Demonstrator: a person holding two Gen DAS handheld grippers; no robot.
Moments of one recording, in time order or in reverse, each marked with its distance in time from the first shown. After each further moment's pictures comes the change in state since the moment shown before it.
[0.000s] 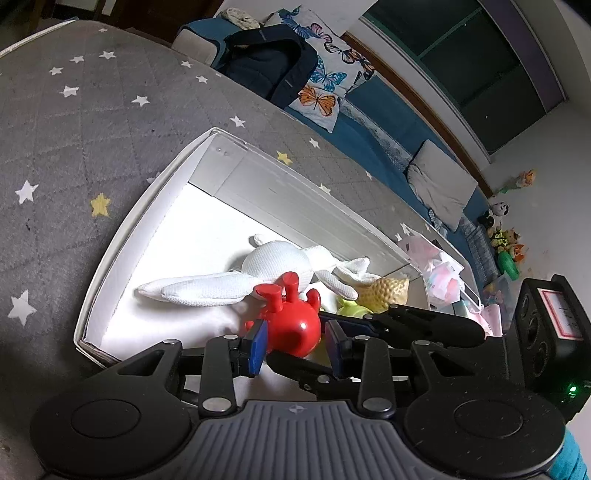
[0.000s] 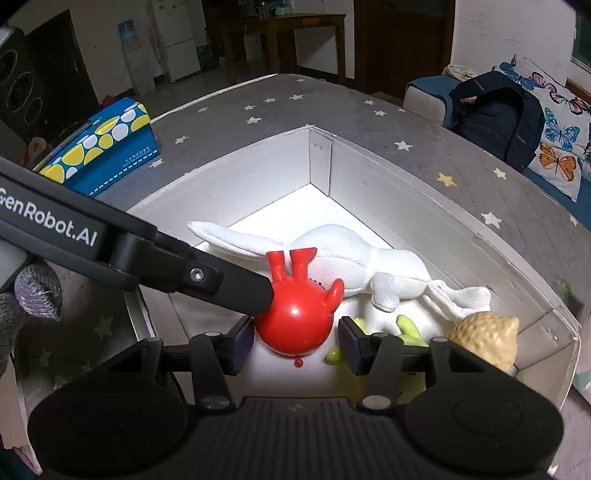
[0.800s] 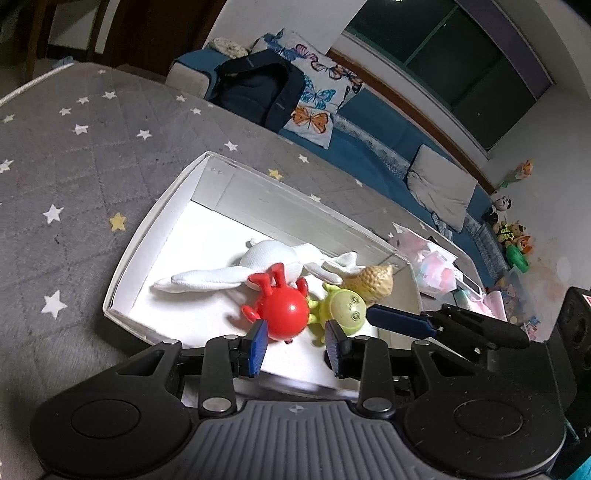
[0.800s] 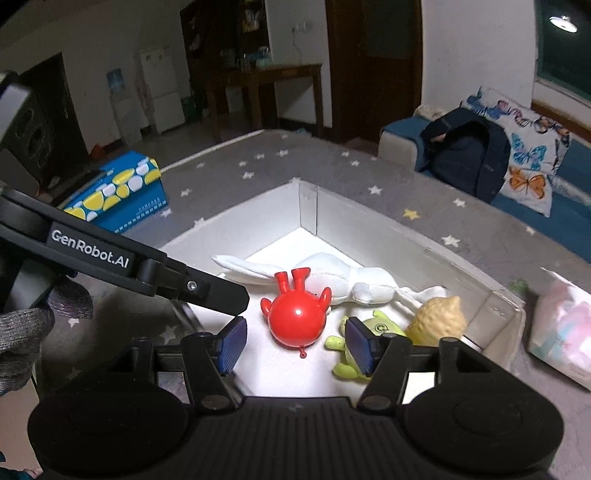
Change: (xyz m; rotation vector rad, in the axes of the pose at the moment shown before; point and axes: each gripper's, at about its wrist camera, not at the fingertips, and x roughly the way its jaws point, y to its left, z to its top) left arm -0.039 -0.023 -0.031 0.100 -0.086 0.047; right arm -0.072 0.014 -0.032 0.059 -0.200 -0.053
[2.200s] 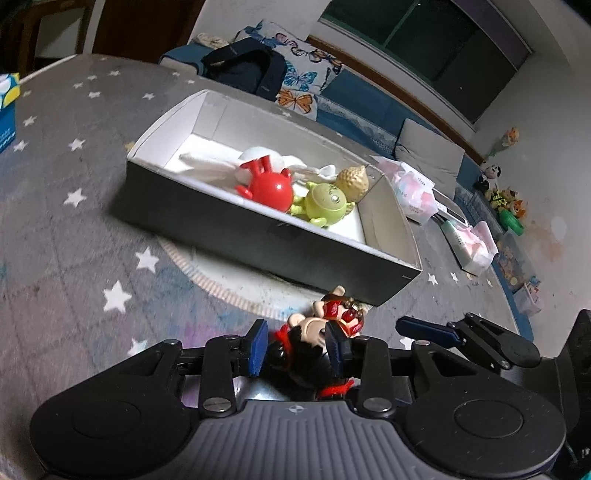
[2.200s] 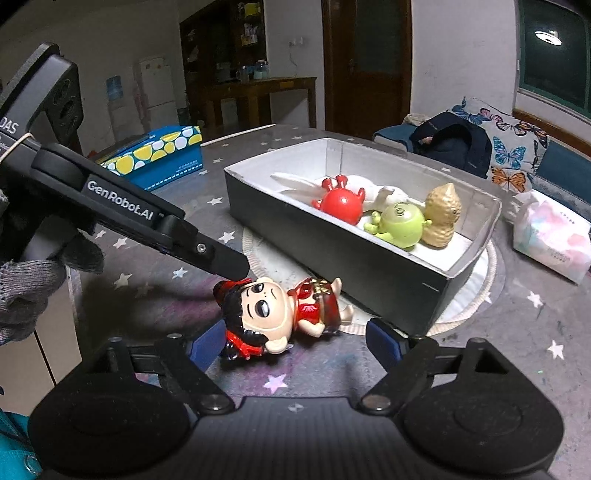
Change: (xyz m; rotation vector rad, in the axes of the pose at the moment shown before) left arm -0.037 -0.006 -0.104 0.076 0.031 -0.003; right arm -0.061 0.062 -0.117 -0.018 -0.043 -0.044
